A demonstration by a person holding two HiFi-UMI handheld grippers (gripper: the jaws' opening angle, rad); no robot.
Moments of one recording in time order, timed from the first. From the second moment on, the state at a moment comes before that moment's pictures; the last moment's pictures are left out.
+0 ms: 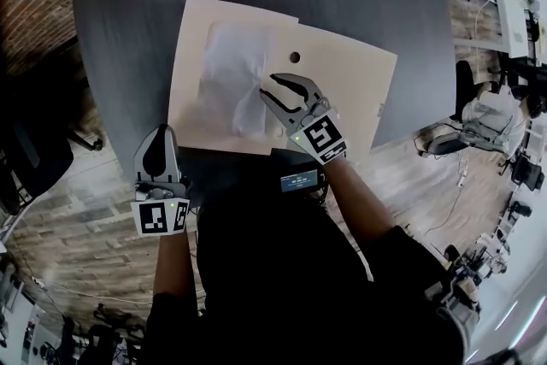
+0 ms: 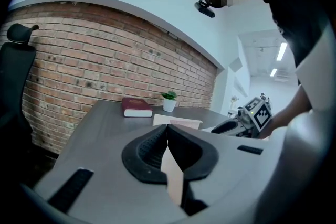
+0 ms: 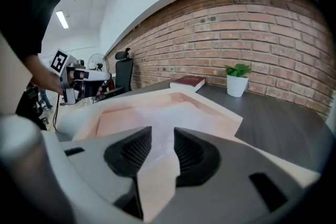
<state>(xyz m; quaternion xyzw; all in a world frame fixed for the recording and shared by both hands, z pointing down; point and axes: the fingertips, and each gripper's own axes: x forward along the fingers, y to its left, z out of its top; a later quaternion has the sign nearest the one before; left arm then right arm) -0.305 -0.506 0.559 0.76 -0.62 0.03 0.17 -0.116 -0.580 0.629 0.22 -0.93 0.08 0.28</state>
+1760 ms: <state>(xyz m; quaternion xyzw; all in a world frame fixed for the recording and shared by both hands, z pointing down) -0.266 -0.477 0.544 0.80 -0.57 -0.01 0.17 -0.029 -0.543 0.629 0.25 -0.87 -0.01 0.42</state>
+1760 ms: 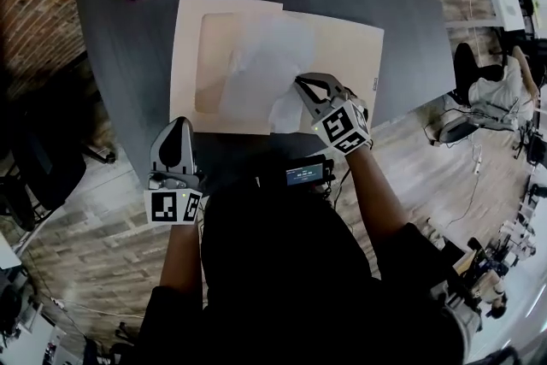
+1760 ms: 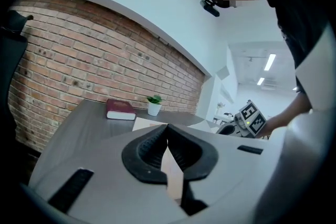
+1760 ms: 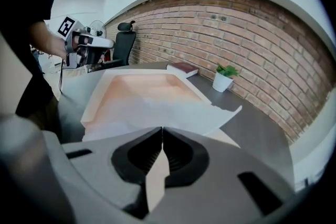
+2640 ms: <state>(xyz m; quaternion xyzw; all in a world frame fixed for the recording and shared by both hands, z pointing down) -0.197 -0.409 0.457 0.84 -0.53 -0.03 0.09 0.059 -0.474 0.486 0.35 -0.86 -0.13 0.35</state>
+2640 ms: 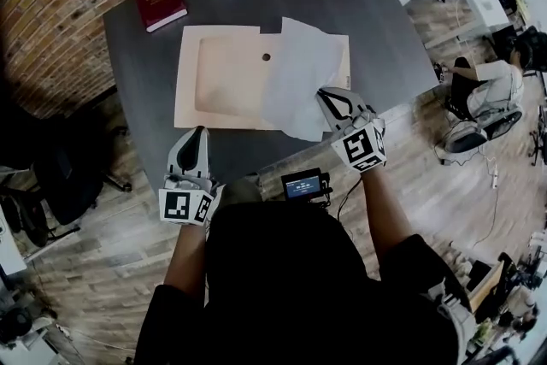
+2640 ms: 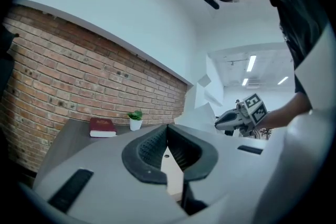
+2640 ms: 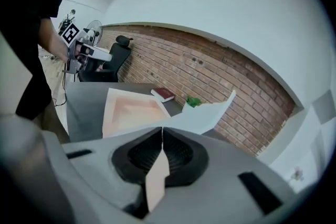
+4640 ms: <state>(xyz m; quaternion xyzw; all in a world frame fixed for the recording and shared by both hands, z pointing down) -0.249 0.024 0.414 0.81 -0.58 -0.04 0.06 0.020 -0.021 0.414 0.43 -0.90 -0.04 0.11</state>
